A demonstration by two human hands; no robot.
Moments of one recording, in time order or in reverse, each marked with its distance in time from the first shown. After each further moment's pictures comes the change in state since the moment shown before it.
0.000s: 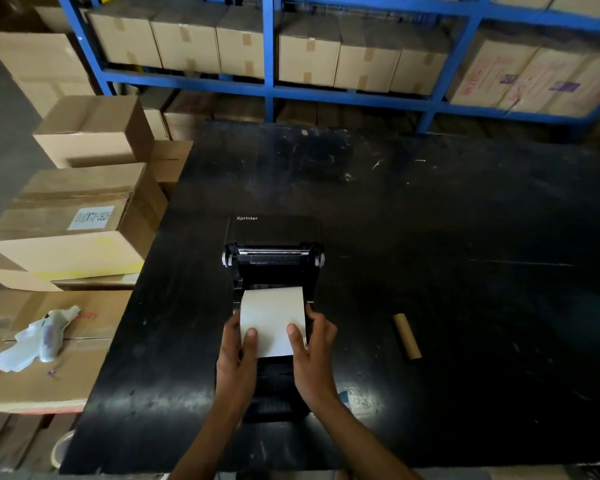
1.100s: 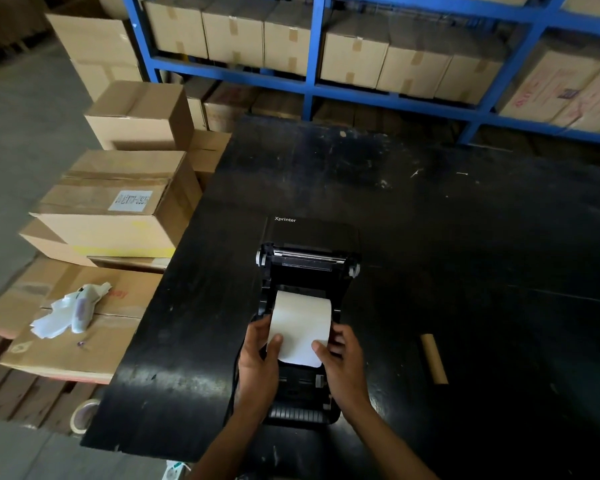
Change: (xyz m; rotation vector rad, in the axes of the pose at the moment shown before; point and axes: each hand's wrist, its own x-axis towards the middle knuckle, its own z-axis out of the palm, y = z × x) left_hand 0.018 -0.028 0.006 -0.022 0.134 -0.020; right_hand 0.021 0.023 -0.011 0.072 -0.088 0.097
